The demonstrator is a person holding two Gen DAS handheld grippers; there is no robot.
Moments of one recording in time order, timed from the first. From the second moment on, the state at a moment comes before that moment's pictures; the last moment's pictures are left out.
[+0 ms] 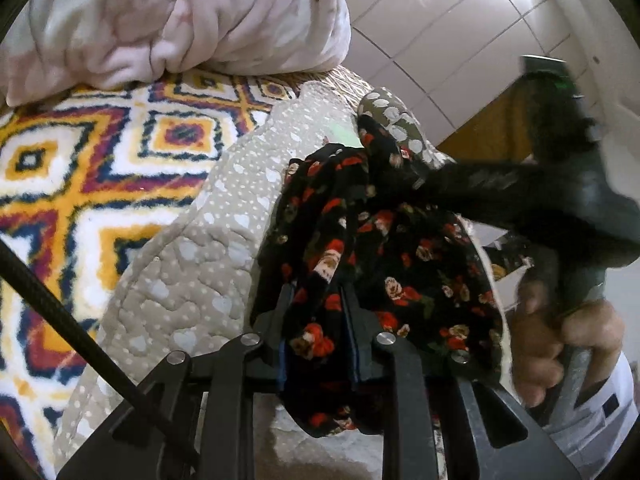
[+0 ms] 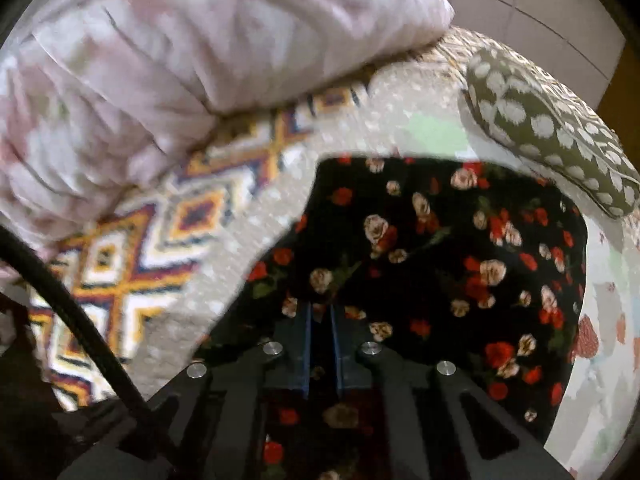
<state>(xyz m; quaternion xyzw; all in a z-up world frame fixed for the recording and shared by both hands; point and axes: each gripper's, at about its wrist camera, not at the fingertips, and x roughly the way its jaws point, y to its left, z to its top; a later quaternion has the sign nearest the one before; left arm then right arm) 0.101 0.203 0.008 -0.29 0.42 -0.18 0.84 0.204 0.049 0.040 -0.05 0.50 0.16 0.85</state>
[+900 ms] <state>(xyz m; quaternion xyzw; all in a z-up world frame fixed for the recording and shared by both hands) 0.083 0.231 0.039 -0.27 0.35 -0.13 0.89 0.179 -0.065 0.124 0.14 0.39 0.16 0.90</state>
